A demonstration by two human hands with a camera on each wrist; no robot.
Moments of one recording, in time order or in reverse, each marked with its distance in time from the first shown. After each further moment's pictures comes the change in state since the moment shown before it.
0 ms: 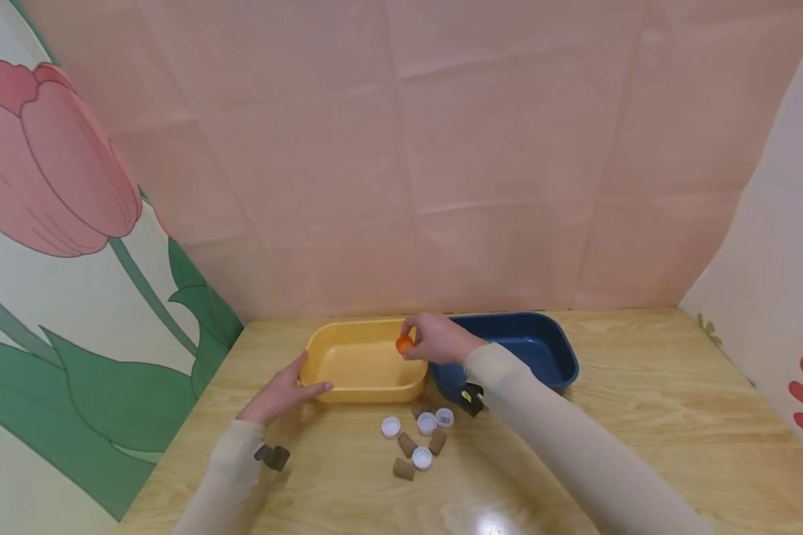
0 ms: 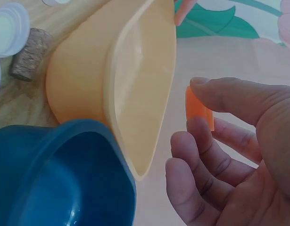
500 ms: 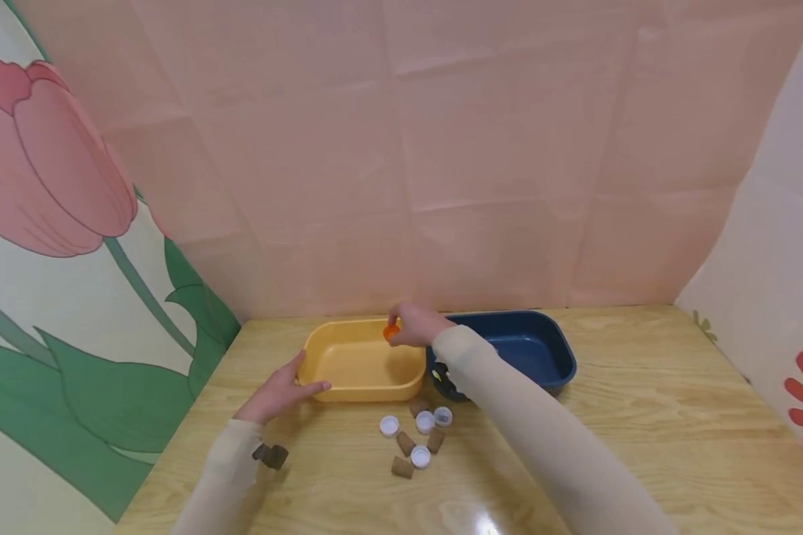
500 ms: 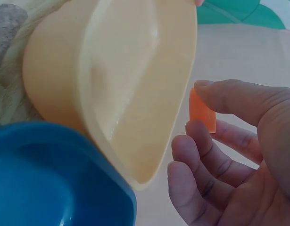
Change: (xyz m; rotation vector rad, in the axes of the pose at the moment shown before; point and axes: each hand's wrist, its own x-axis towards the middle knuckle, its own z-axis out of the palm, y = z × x) left_hand 0.000 0.002 -0.002 -0.017 -0.002 -0.006; right_hand 0.048 0.000 0.008 -0.107 0.001 0.063
